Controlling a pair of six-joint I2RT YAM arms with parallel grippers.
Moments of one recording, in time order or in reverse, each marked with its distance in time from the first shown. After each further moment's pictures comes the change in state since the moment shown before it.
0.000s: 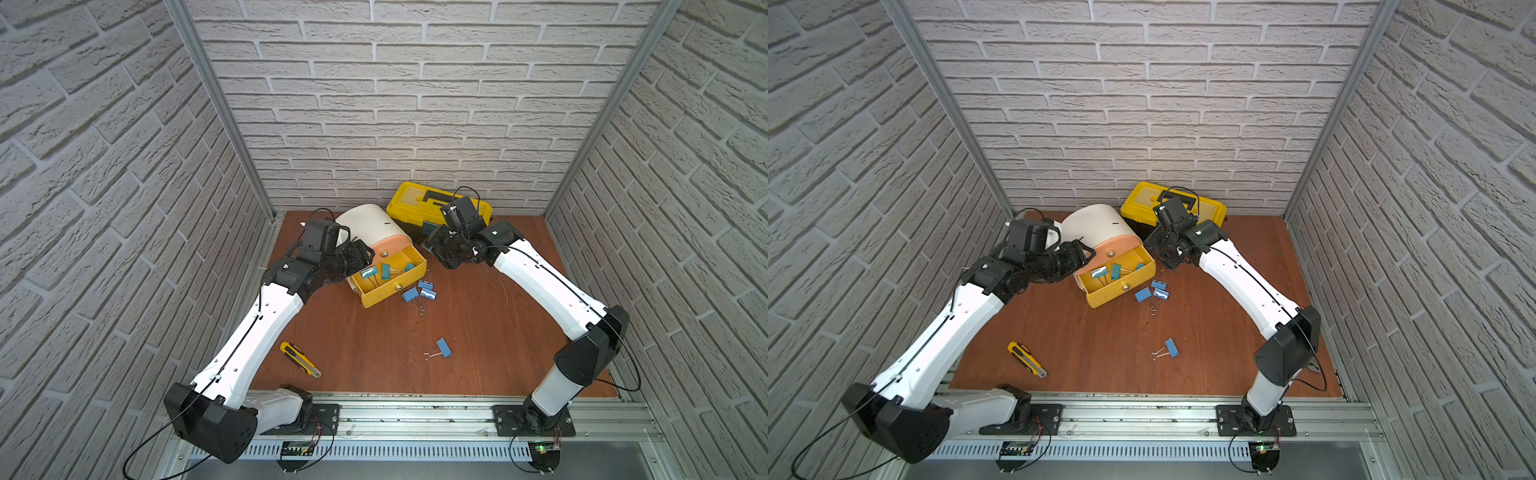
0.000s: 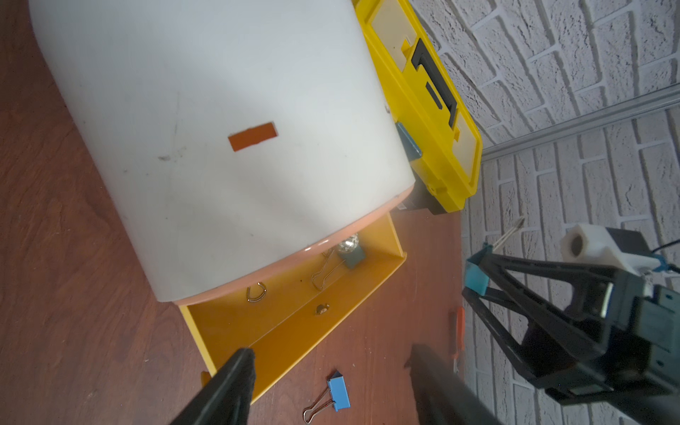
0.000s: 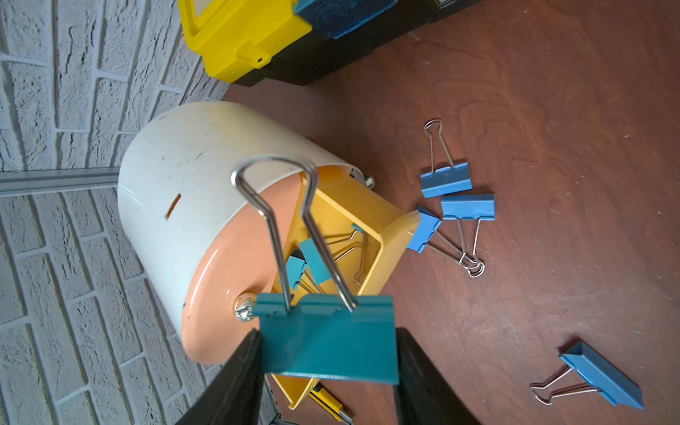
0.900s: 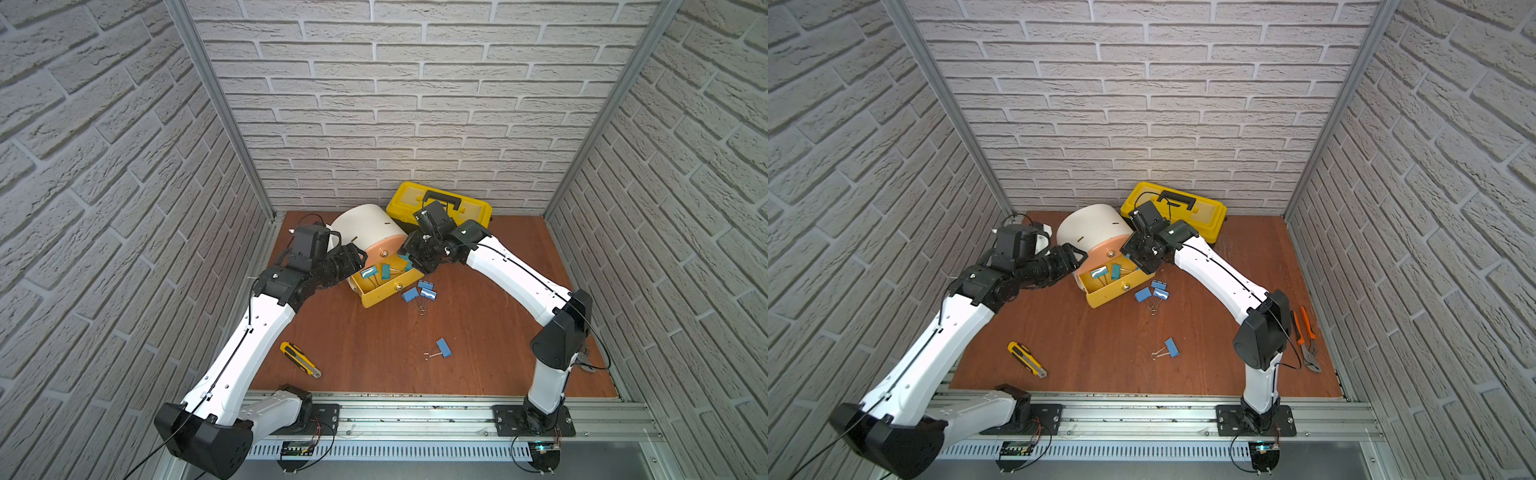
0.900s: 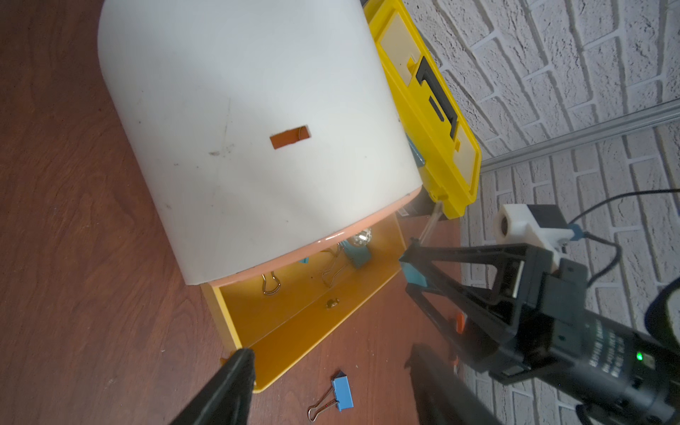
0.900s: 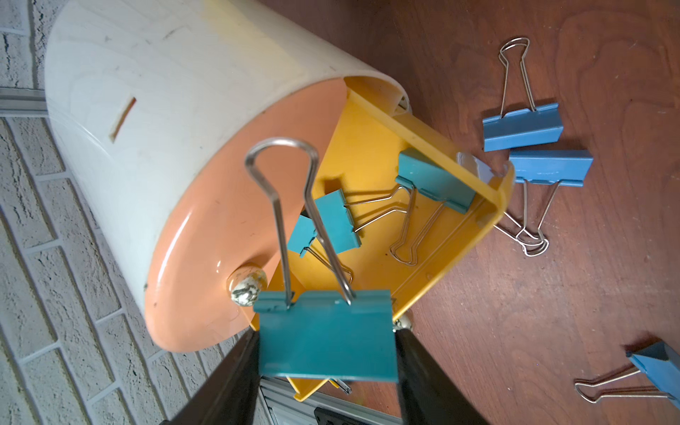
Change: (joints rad) left arm 0.033 -0.083 -0.049 -0.011 -0.006 -0.002; right arm 0.072 0.157 0.100 0.002 -0.090 -0.011
